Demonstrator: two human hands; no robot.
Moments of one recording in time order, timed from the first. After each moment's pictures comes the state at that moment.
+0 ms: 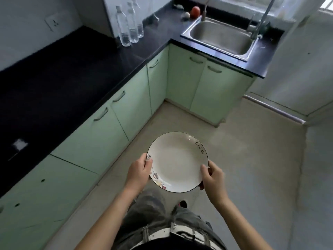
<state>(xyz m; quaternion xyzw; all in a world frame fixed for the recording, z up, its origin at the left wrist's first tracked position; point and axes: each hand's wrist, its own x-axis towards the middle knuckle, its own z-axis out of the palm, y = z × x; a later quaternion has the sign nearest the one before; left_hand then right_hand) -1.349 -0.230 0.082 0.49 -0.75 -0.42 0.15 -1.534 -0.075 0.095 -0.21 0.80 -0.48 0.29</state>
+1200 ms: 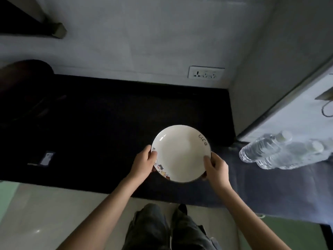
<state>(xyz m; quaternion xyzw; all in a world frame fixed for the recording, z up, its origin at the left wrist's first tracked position) -1.399 -0.797 0.065 0.78 -0.33 -0.37 0.37 -1.626 -0.896 0.078 -0.61 0.58 -0.24 0.49</state>
